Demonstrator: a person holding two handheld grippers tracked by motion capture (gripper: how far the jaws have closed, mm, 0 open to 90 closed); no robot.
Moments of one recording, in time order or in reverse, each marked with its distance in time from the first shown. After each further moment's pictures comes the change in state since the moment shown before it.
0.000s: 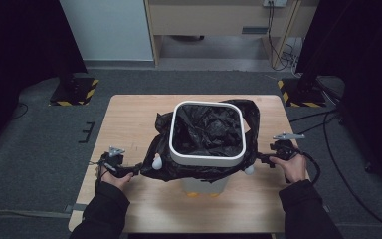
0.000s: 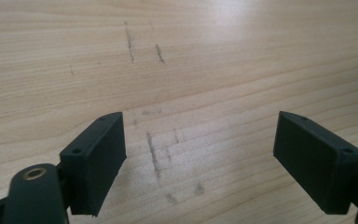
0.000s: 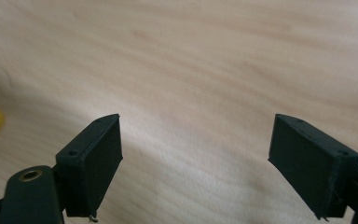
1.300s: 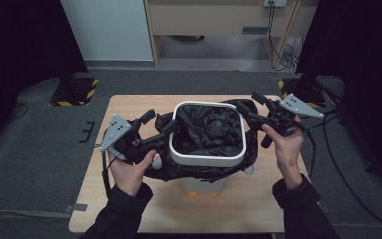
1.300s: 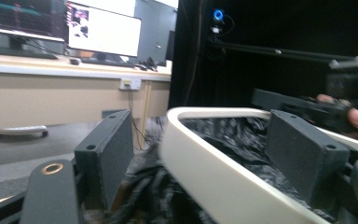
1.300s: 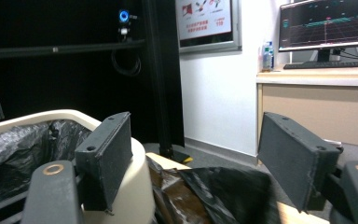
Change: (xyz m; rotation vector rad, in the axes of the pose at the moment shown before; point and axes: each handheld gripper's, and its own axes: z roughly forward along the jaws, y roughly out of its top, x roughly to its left) left arm -0.130 0.116 -0.150 -0.774 -0.367 0.086; right arm 0.107 0.134 -0.109 -0.743 0.239 -0.076
